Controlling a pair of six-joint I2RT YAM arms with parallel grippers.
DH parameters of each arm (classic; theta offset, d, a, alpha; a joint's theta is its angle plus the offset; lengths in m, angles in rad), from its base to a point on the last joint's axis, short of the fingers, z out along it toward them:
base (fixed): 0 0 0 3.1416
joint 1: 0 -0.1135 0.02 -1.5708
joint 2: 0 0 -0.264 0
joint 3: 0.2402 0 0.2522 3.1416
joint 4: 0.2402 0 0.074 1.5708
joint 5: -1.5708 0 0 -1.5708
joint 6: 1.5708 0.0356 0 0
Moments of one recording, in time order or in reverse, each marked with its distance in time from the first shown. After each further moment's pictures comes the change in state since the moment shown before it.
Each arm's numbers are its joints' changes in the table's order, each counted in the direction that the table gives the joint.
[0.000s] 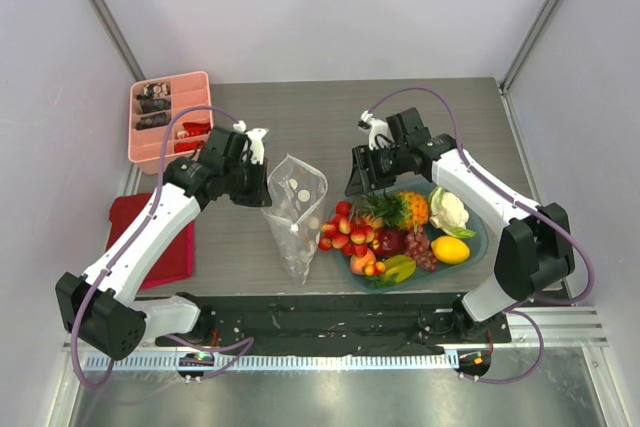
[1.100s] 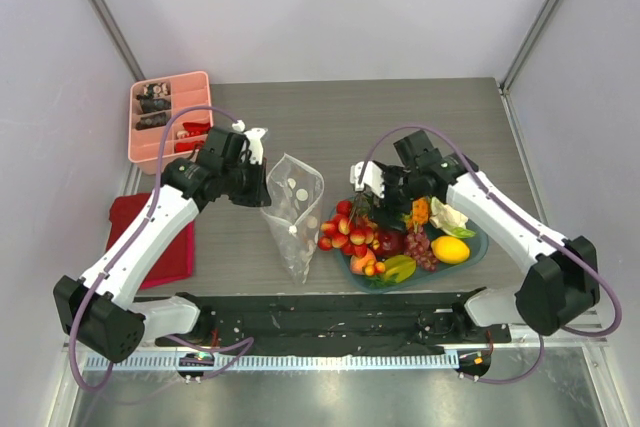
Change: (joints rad) left arm 0.000 0.014 0.000 0.000 0.002 0.007; right arm -0.026 0.205 -0.125 0.235 -0.099 -1.078
